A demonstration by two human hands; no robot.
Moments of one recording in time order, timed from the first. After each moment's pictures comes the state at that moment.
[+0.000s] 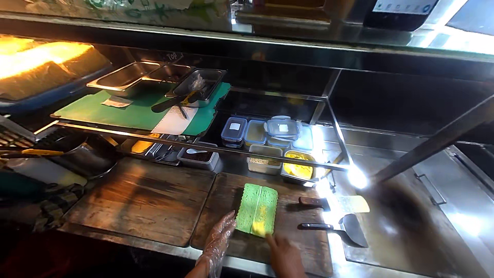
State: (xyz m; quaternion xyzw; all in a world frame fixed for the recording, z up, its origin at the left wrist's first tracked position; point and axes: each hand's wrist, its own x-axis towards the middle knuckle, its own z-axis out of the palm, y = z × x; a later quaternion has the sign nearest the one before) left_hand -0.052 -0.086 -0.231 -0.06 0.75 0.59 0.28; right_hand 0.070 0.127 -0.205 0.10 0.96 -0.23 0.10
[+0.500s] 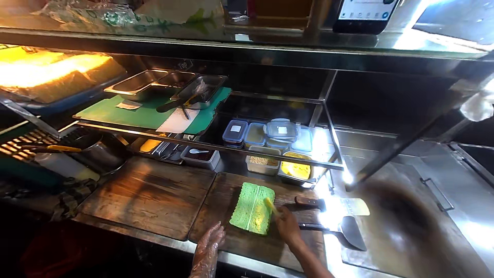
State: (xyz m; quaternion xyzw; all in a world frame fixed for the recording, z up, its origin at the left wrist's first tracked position) left_hand 0.005 -0.093 -0.225 -0.16 0.71 0.67 0.15; right_hand 0.023 0.191 -0.216 0.27 0.81 -0.49 0.16
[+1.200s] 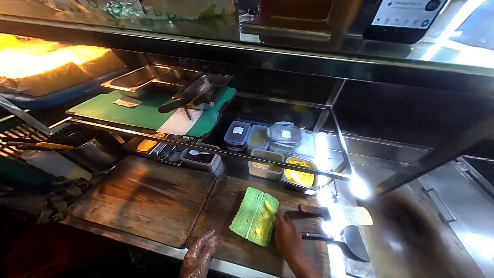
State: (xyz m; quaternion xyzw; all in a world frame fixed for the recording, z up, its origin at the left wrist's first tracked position) left_hand -0.007 -0.125 -0.219 -0.12 0.75 0.63 0.13; right_hand 0.017 0.166 -0.217 0.21 0.94 -0.26 0.10
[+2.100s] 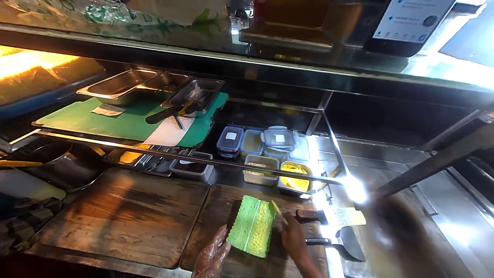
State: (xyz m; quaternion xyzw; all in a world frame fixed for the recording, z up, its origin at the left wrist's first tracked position) left_hand -0.045 -0.099 -0.225 0.04 0.80 0.56 0.22; right_hand -0.006 0.199 -0.229 0.29 0.88 -0.39 0.05
